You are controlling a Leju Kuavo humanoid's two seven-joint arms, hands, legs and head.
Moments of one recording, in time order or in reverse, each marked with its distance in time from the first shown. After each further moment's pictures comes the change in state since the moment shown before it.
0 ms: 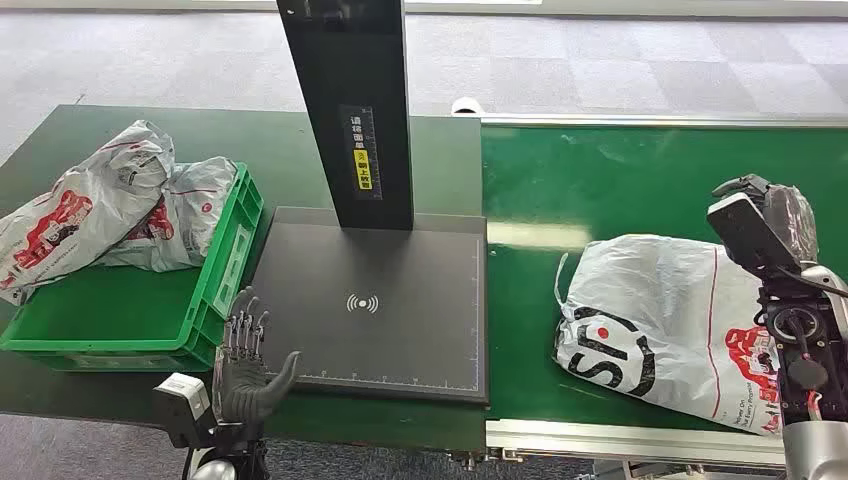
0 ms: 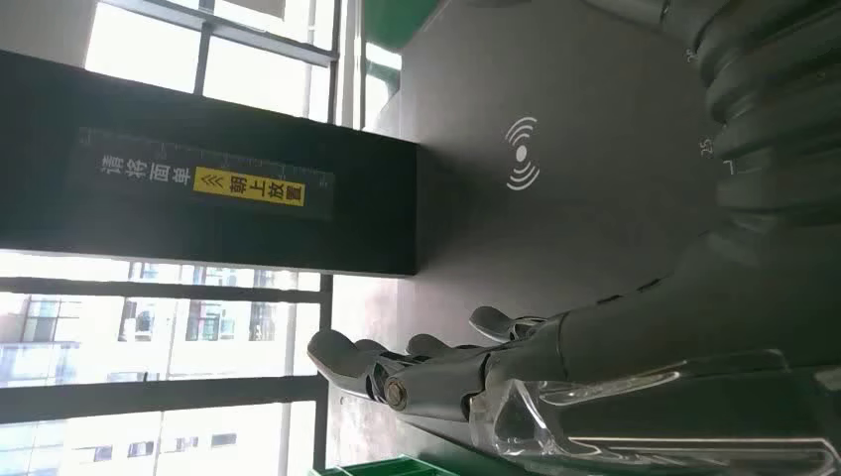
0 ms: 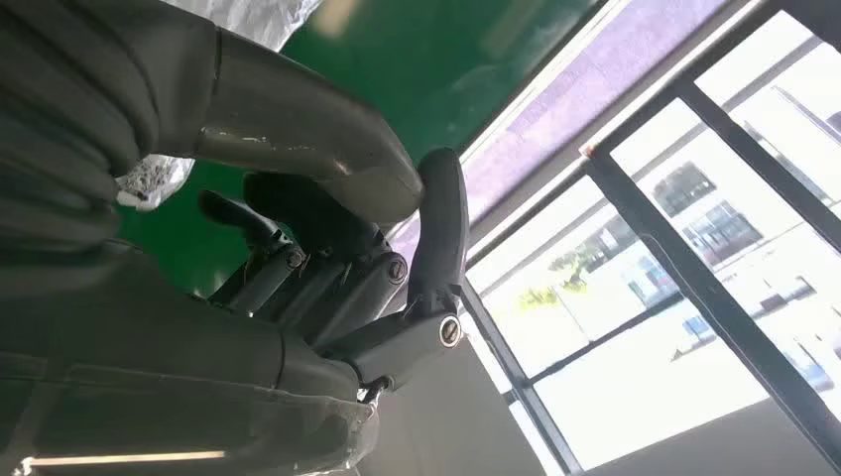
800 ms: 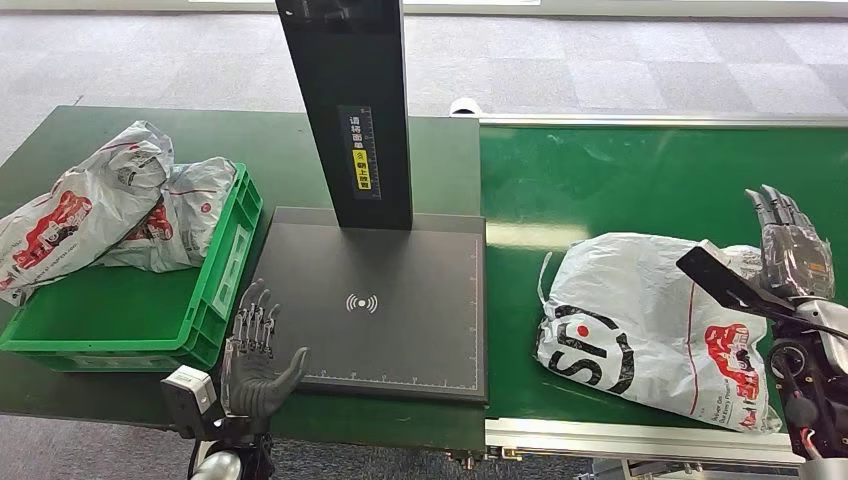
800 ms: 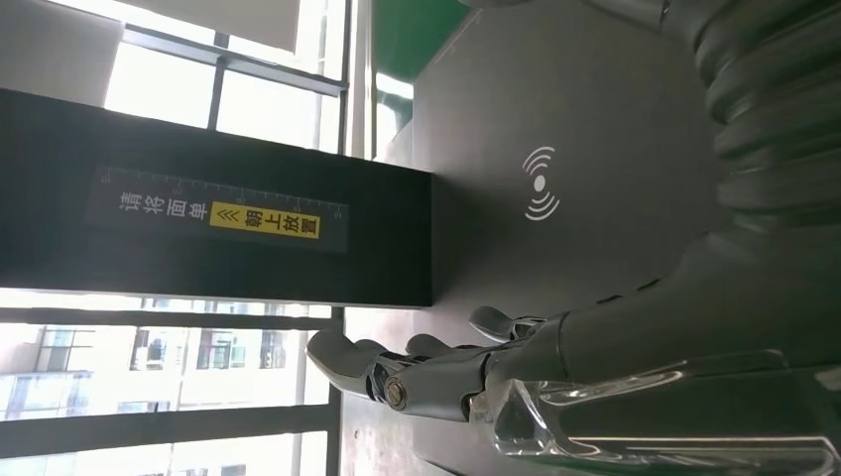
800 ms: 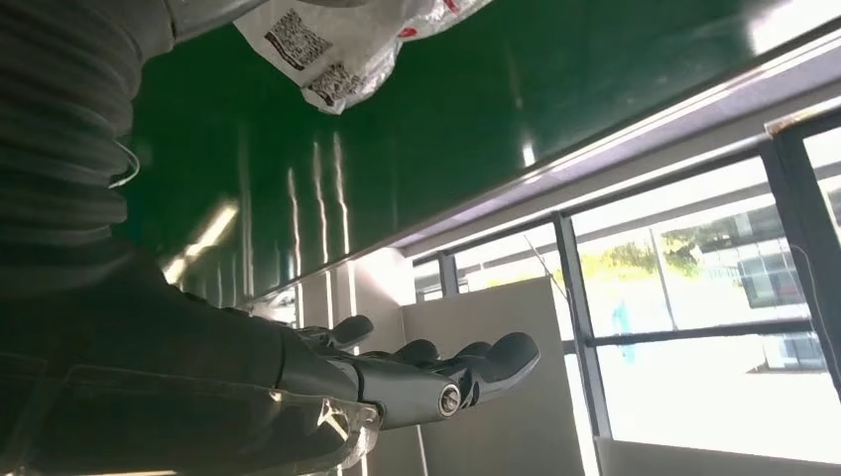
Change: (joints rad) left arm -0.033 0.000 -0.020 0.025 0.009 -0.032 -0.004; right arm 0.054 -0.046 0.017 0.095 0.376 -0.080 0.109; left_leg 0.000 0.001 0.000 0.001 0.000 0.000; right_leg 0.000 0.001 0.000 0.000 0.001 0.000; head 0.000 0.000
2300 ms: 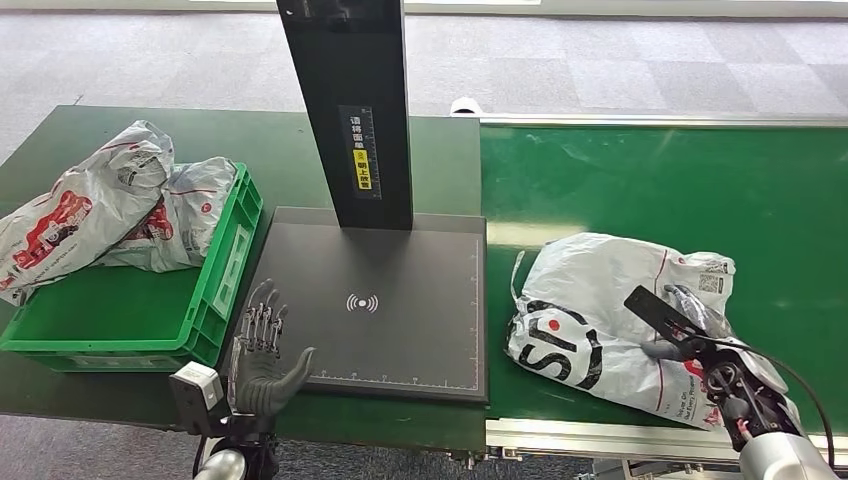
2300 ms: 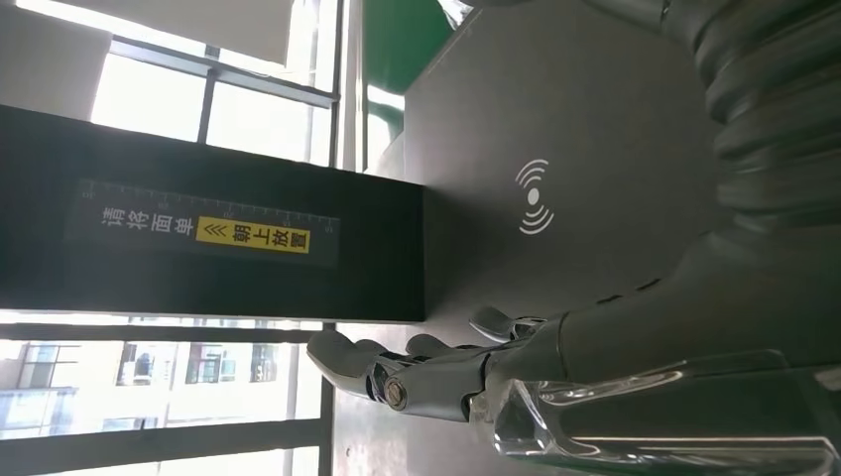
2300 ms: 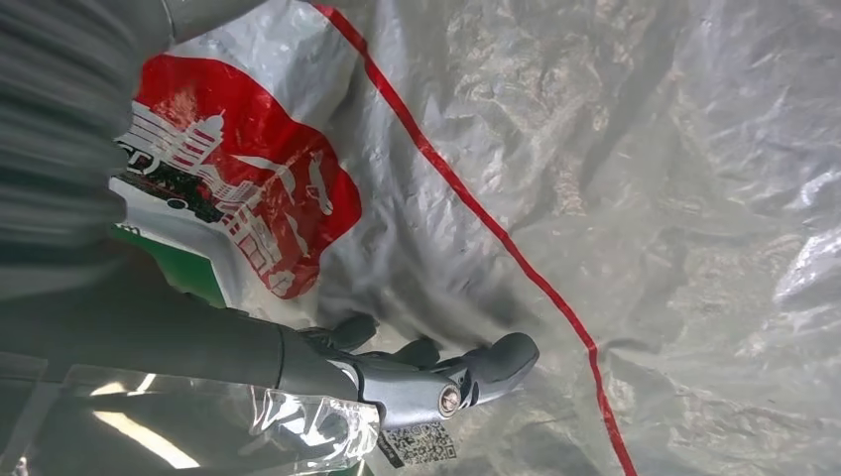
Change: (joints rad) left arm -0.012 0.007 -0.023 0.015 0.006 -0.001 0.014; right arm -0.129 0.111 0.073 0.550 -0.069 0.190 0.053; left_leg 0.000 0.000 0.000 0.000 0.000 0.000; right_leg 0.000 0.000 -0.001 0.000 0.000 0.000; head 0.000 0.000
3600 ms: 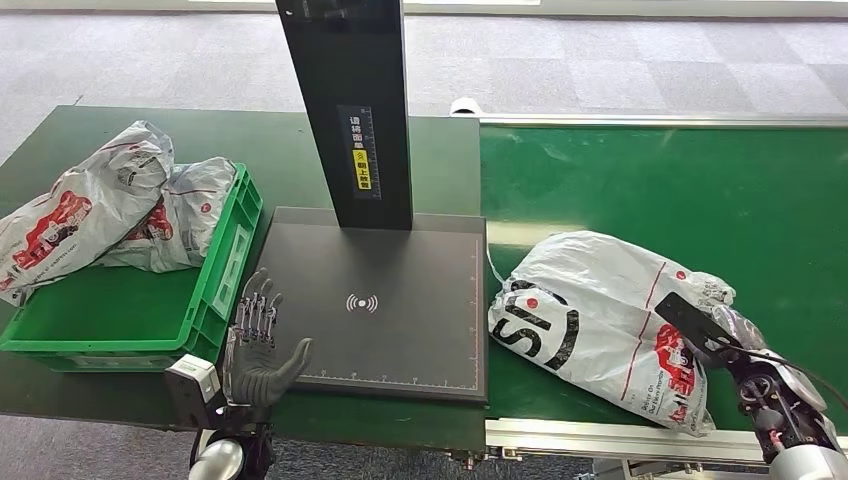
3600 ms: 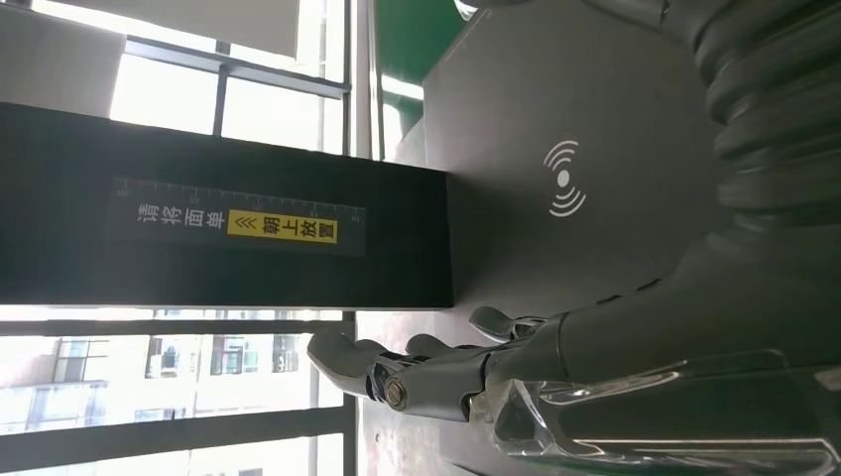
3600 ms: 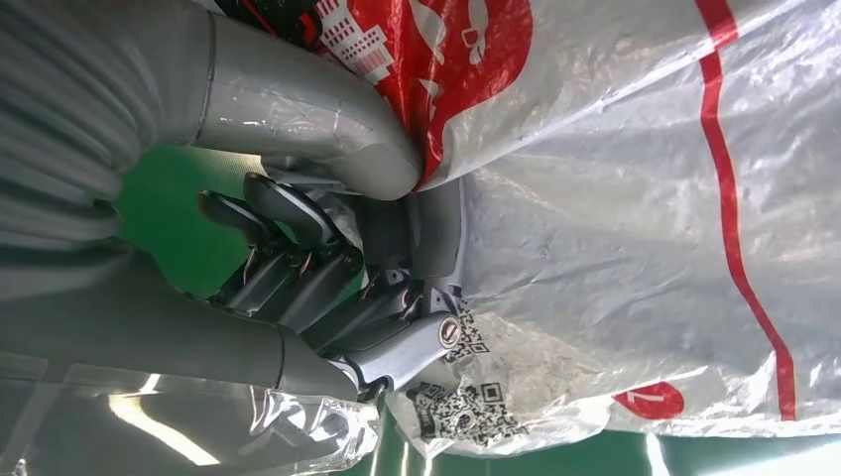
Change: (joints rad) left arm -0.029 0.011 0.000 -0.008 -0.013 0.021 -0.007; right arm 0.023 -0.060 -0.055 0.009 -0.030 -0.020 -0.086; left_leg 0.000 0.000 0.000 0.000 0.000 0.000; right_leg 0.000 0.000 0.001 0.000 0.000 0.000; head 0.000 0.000
